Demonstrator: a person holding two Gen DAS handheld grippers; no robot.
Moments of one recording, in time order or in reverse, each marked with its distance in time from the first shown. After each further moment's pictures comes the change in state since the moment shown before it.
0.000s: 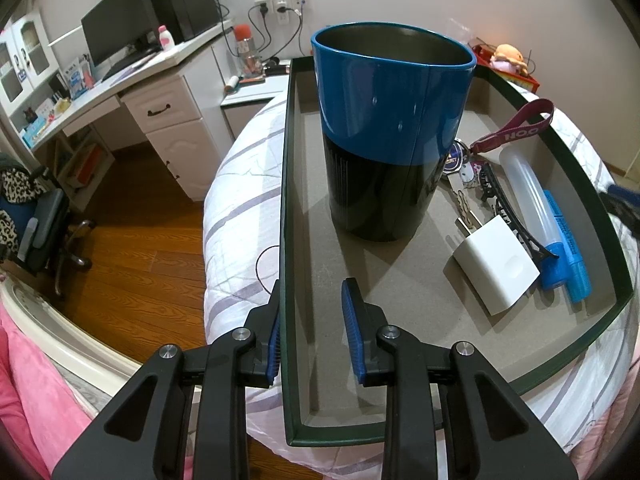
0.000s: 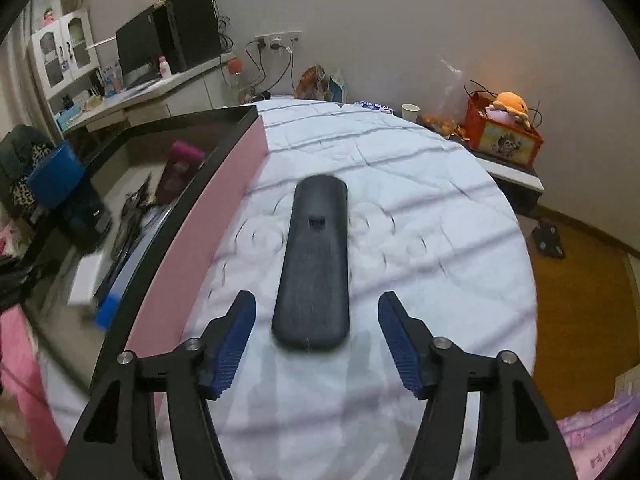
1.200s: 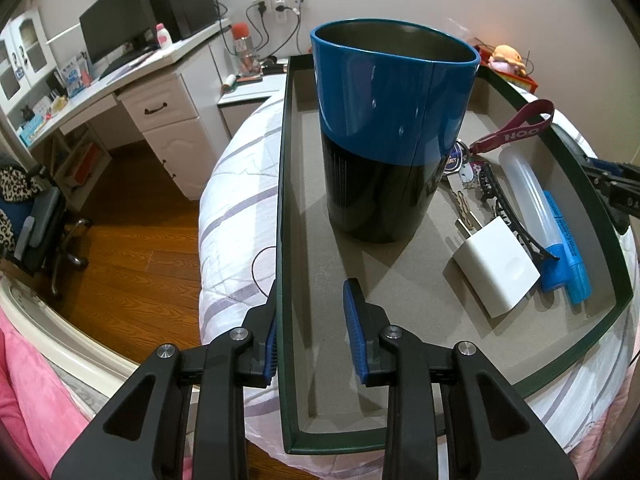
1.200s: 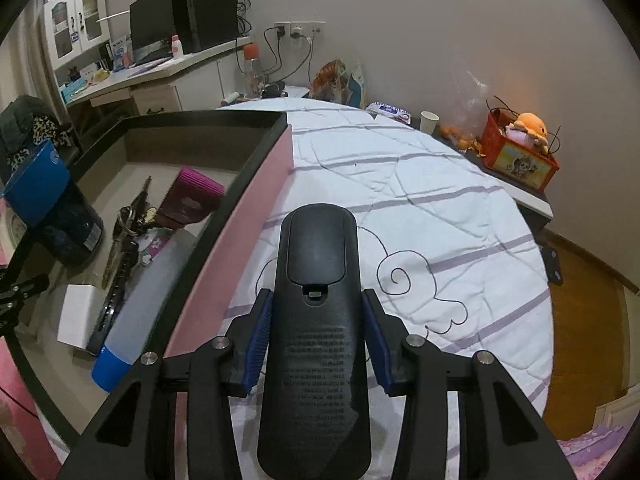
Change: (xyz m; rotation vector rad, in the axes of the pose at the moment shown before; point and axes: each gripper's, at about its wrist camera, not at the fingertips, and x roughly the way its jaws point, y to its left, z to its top) left arm 0.003 0.002 0.000 -0.003 0.001 -0.015; right arm 0.019 0.026 0.031 -0.093 0.026 -0.006
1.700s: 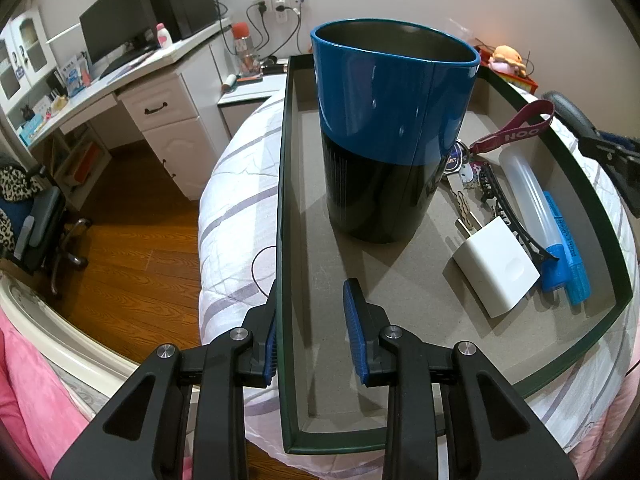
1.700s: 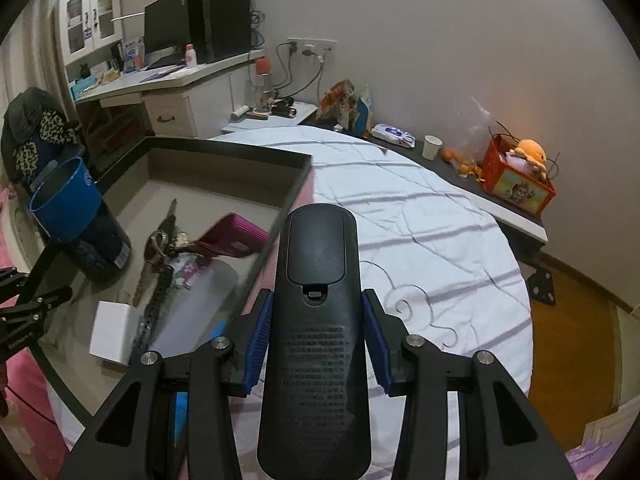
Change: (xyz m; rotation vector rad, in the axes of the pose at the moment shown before) left arm 0.000 0.000 0.000 0.000 0.001 0.000; right arm -0.025 0.024 0.018 -0.056 -0.049 -0.011
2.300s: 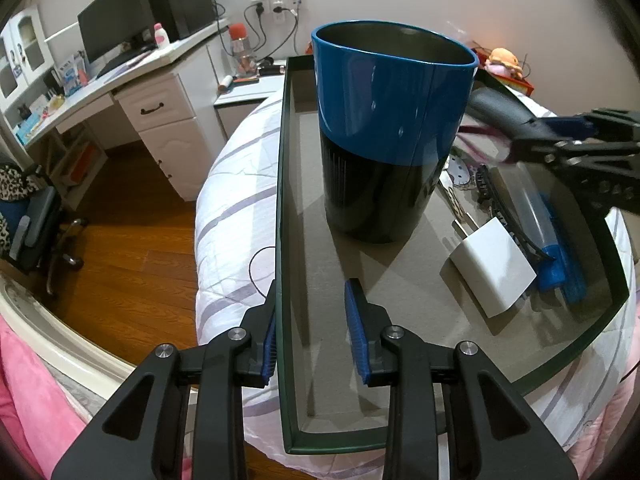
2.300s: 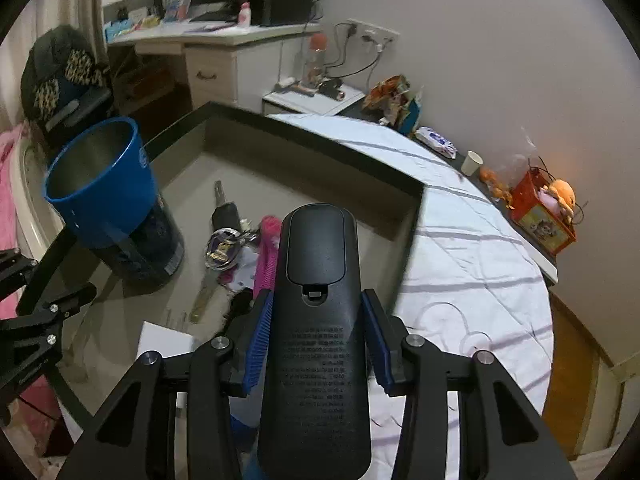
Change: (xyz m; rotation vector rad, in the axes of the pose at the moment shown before) left arm 0.002 0.002 0.000 -0.003 -0.006 -0.021; right arm 0.030 0.082 0.029 -0.194 0.099 0.015
